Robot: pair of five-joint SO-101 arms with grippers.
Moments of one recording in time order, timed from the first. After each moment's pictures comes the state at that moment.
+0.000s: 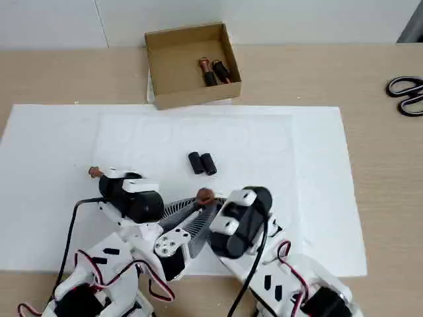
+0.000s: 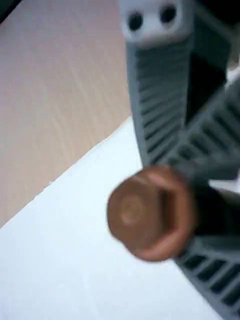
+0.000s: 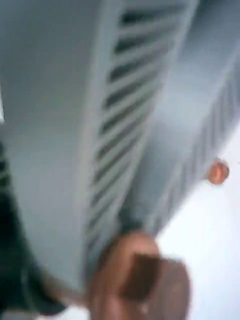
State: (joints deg) left arm 42.8 -95.9 66.9 61.8 28.3; right arm -47.0 -103.3 67.4 62.2 3.8
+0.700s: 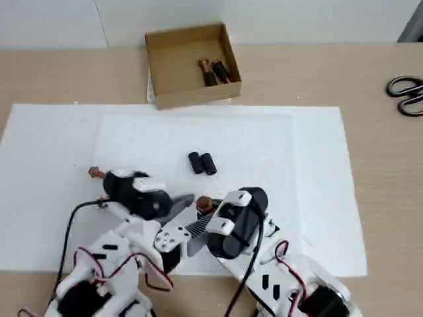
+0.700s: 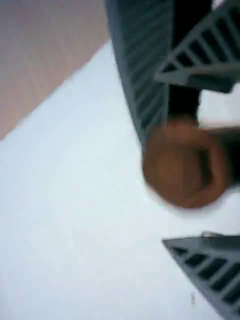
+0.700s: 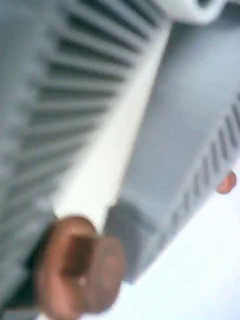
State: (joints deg) left arm 35.3 -95.9 68.7 64.4 19.8; right arm -47.2 -103.1 67.6 62.2 4.2
